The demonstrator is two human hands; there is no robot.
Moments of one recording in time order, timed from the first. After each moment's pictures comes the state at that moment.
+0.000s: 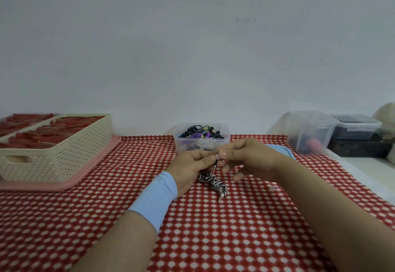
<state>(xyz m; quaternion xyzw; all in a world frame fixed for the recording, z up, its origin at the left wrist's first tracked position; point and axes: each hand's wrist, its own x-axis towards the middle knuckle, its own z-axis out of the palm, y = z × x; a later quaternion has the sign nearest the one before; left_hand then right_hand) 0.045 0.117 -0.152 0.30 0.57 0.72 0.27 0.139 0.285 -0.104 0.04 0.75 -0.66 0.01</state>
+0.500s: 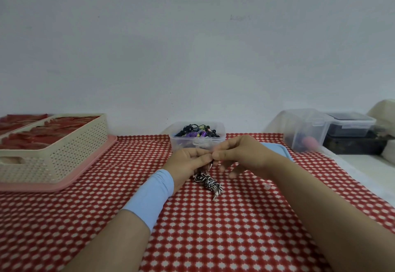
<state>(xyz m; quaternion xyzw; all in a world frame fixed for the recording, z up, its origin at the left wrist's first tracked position) 0.041 0.119 -0.148 0.28 0.67 0.65 0.22 0.137 0.288 -0.105 0.05 0.79 -0.61 -0.03</state>
